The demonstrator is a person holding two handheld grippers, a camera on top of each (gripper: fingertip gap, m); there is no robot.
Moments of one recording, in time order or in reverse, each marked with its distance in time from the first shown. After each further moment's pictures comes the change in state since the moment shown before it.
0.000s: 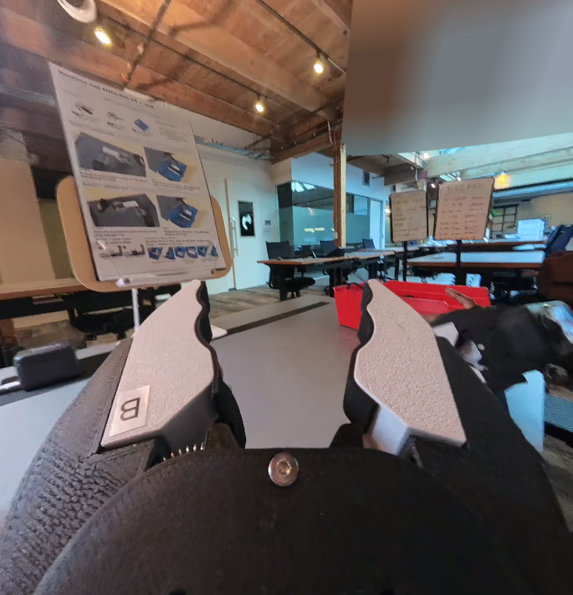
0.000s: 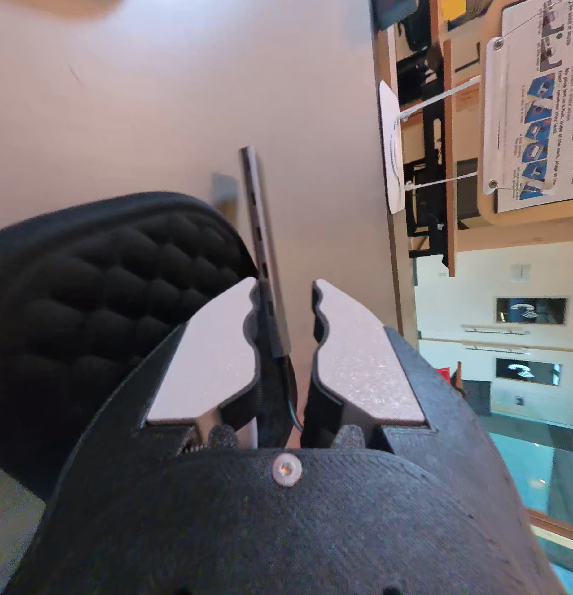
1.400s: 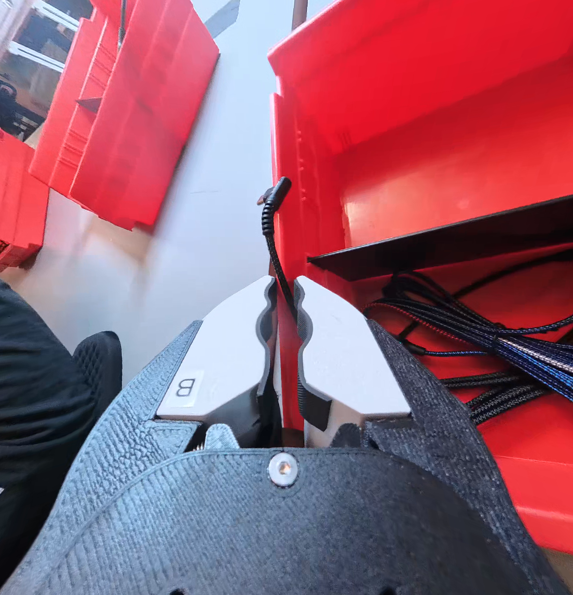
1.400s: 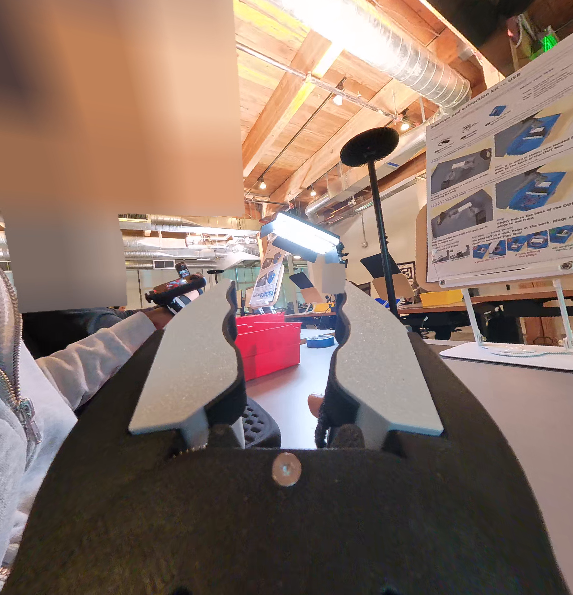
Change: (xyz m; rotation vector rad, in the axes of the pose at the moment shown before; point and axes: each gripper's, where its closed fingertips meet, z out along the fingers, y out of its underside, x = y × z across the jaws) left arm -0.311 0.014 -0.259 -1.350 -1.018 0.287; right arm 0.070 -0.074 -0.102 1.365 -0.047 1.177
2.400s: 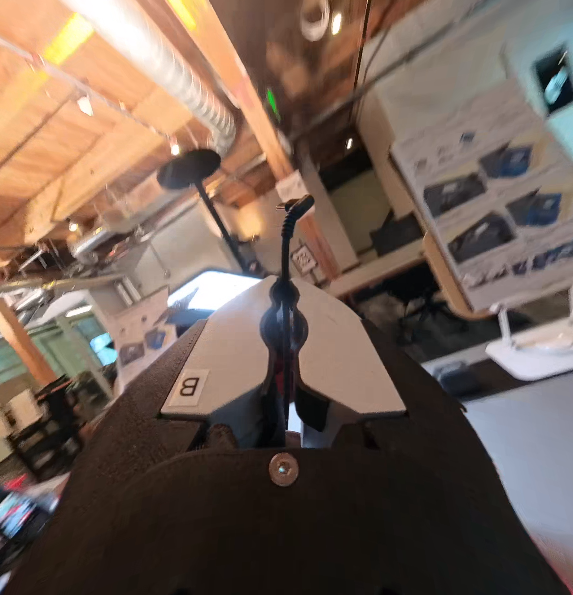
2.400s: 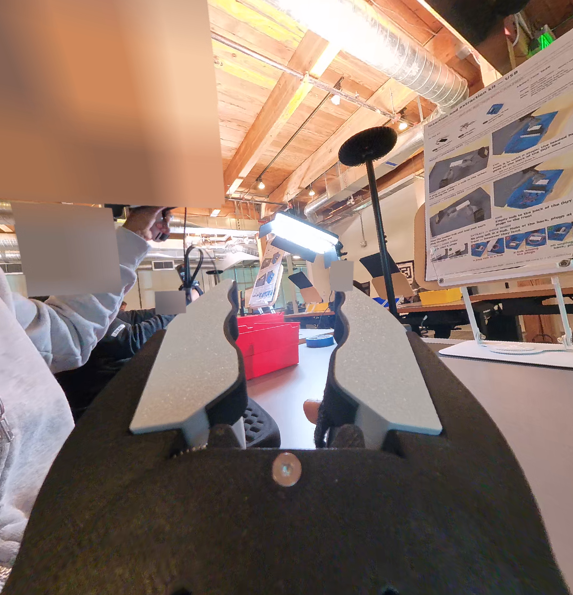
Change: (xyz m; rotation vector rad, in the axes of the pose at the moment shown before) left arm -0.075 -0.228 -0.289 1.205 -0.072 -0.076; right arm 0.001 0.001 0.000 0.000 0.006 0.005
